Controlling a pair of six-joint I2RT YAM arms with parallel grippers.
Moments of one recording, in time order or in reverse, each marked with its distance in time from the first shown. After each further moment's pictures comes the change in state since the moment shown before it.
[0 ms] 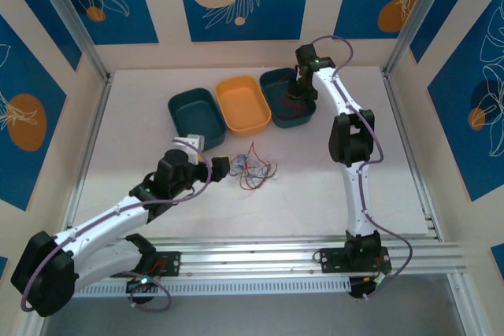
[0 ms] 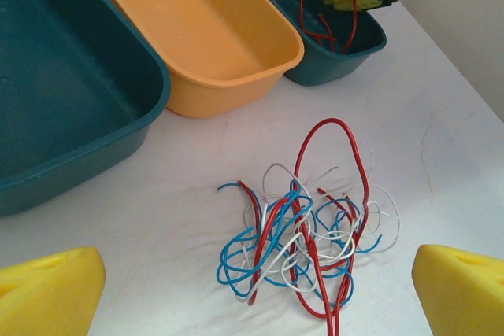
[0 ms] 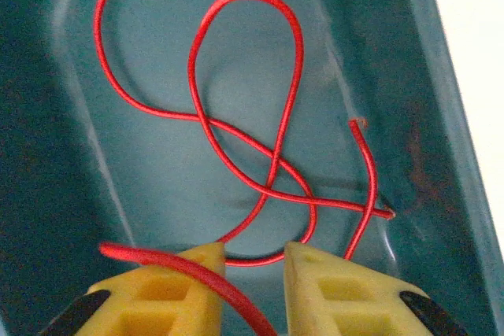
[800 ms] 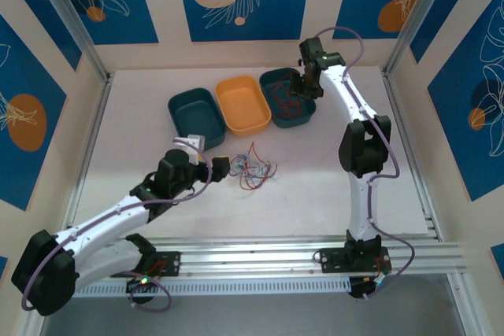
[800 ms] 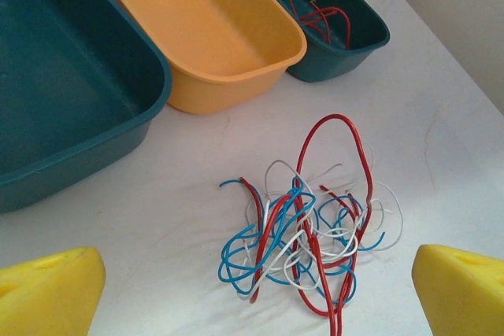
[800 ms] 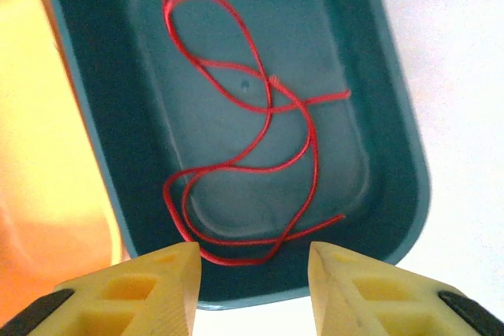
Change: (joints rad) left arm 0.000 0.011 0.000 0.000 0.000 0.000; right arm 0.035 -0.260 -0.229 -0.006 0.024 0.006
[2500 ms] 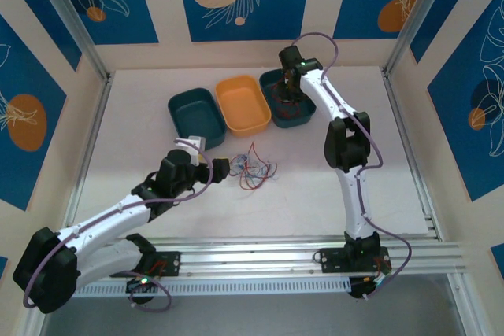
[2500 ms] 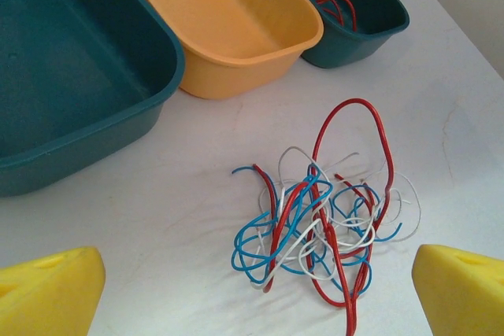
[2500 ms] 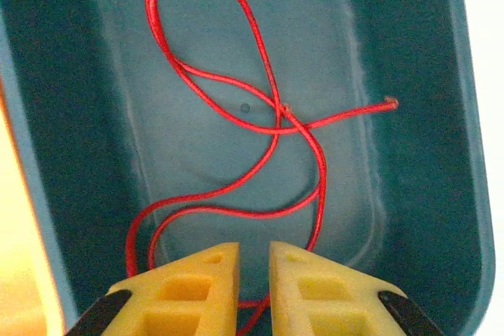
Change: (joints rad) left arm 0.000 0.018 0.001 -0.023 -0.013 -0.004; right arm 0.080 0.148 0.129 -0.001 0.167 -0.090
